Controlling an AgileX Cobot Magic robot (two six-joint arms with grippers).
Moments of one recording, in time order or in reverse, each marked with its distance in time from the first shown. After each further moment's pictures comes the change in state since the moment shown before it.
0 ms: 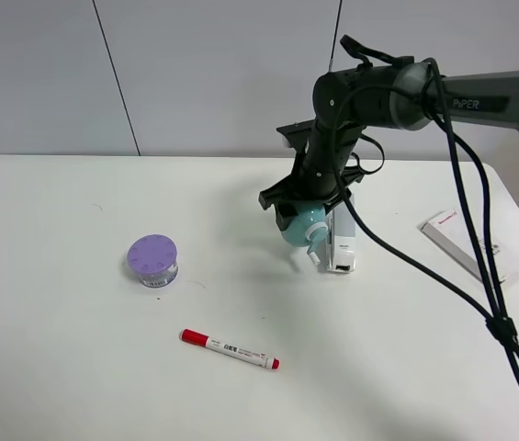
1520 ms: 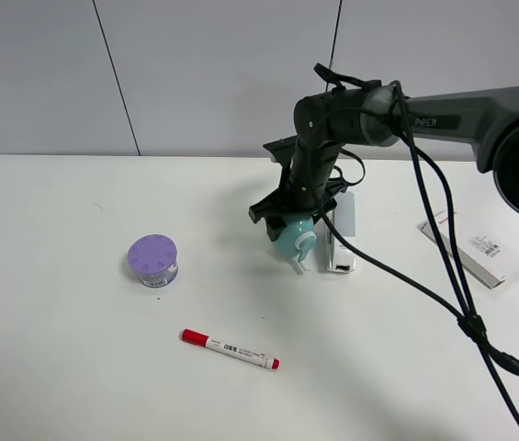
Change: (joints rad) left arm 0.000 0.000 0.000 0.000 0.000 0.000; right arm 0.022 0.095 -0.042 -0.010 -0.035 0.000
